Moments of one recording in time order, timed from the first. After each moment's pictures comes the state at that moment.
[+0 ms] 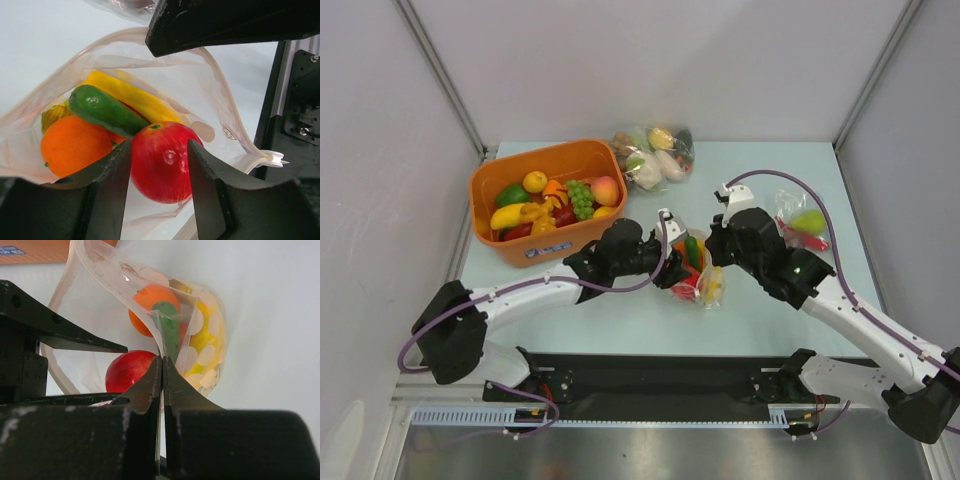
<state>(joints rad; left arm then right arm) -0.89 1.40 0.88 0.16 0.33 0.00 0.75 1.03 1.01 -0.50 0.24 0.33</state>
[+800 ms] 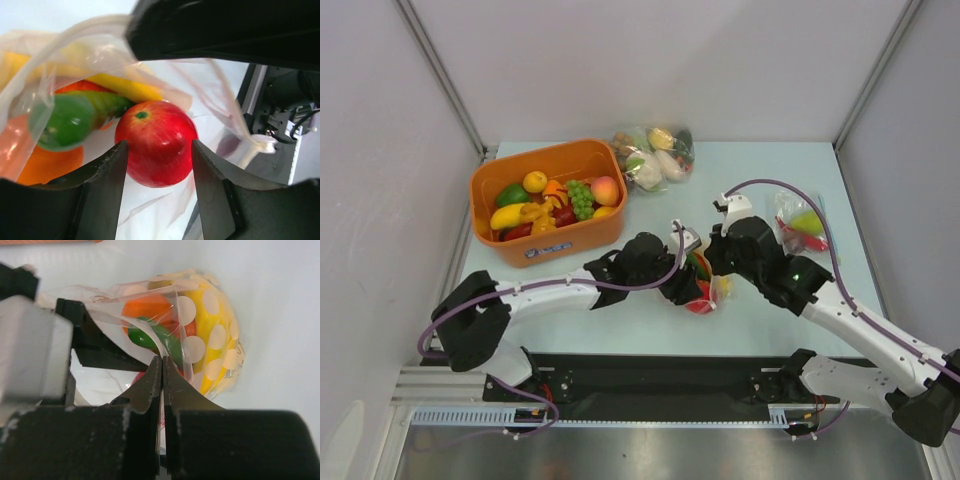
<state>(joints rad) -0.98 1.50 0.88 0.16 0.29 -0.24 0.77 1.01 0.95 -0.50 0.22 0.36</state>
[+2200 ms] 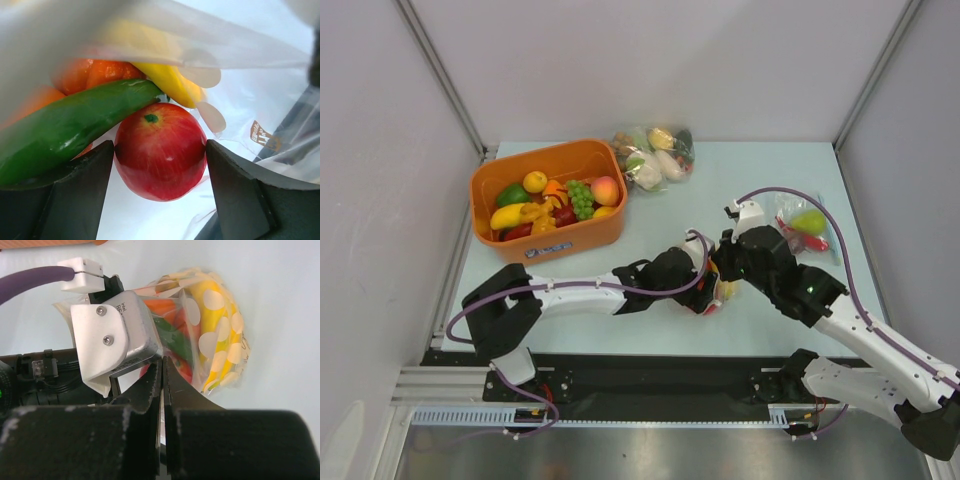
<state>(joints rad) -1.10 1.67 0.99 0.07 -0.05 -0.38 0.78 0.90 0.90 -0.51 0.24 0.37</state>
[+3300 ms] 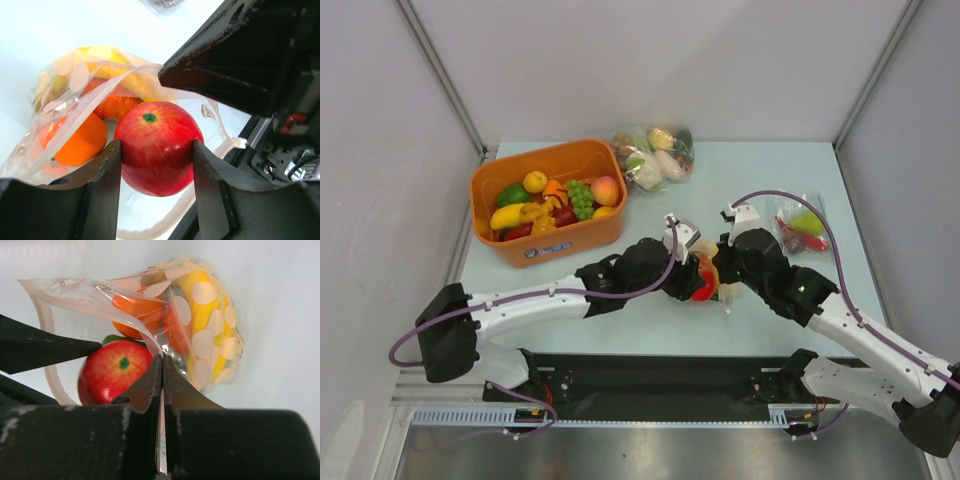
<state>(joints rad) -1.10 1.41 0.97 0.01 -0.08 -0.34 0.77 0.92 0.85 -0.49 0.27 0.36</state>
